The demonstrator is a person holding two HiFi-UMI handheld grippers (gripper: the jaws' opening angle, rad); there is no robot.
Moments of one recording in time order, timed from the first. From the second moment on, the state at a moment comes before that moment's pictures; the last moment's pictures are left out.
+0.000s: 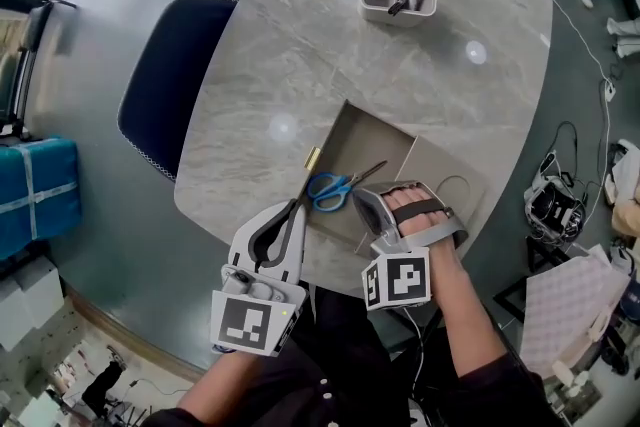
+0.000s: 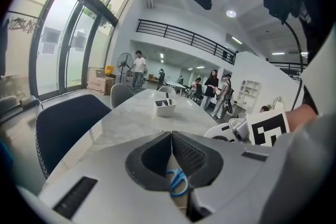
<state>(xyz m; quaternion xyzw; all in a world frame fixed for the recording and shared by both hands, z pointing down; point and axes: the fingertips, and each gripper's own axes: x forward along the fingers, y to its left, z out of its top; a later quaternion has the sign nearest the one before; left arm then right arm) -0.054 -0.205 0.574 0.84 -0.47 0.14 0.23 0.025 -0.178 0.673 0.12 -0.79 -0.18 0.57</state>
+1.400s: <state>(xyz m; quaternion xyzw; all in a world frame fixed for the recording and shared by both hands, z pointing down) -0.036 -0.172 0.373 0.90 -0.43 0.04 0.09 0.111 -0.150 0.374 0.62 -0.78 0.03 0.06</state>
